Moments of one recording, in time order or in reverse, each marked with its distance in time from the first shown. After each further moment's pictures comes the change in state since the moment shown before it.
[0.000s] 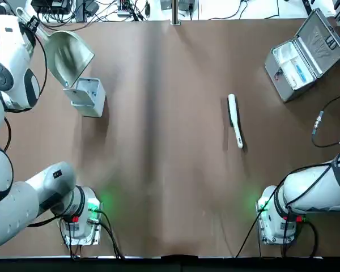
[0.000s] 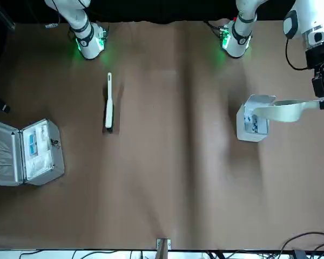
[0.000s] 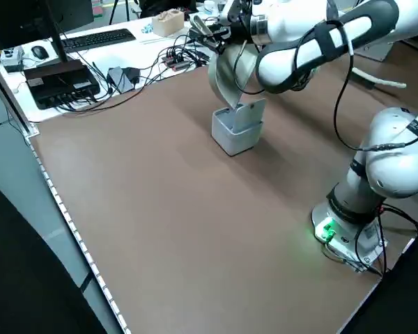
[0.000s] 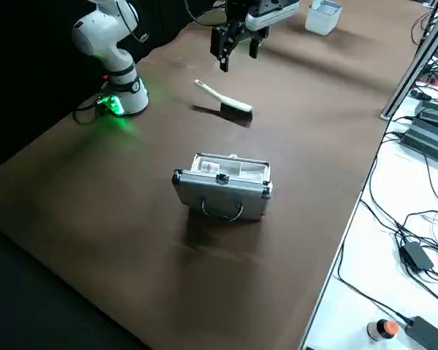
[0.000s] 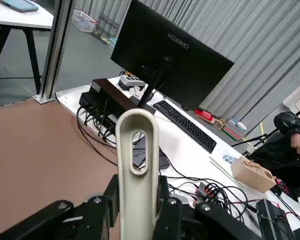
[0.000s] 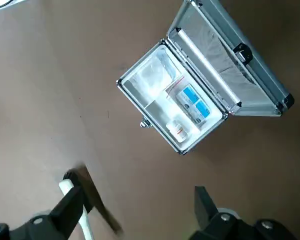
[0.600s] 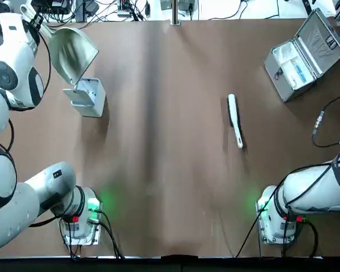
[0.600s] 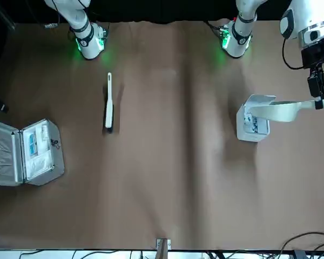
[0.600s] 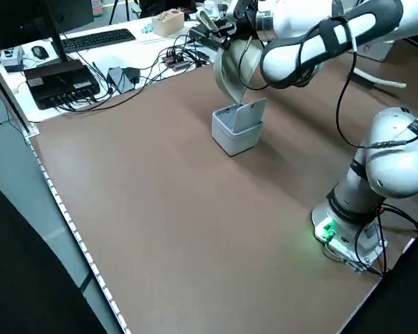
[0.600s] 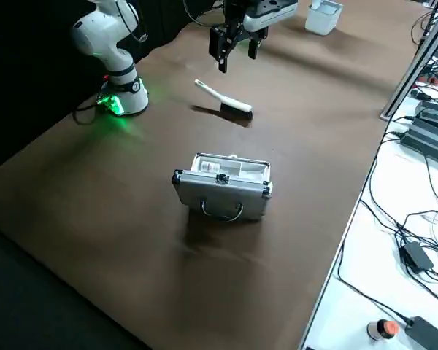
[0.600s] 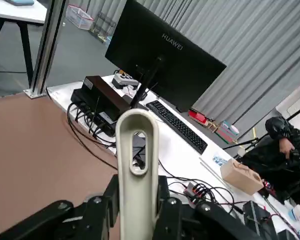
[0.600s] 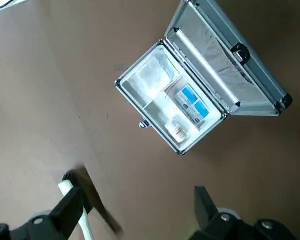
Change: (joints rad) left arm 0.000 -0.016 -0.060 0.000 -0.064 0.000 -0.030; right arm -0.007 0.000 0.000 0.000 0.000 0.000 0.000
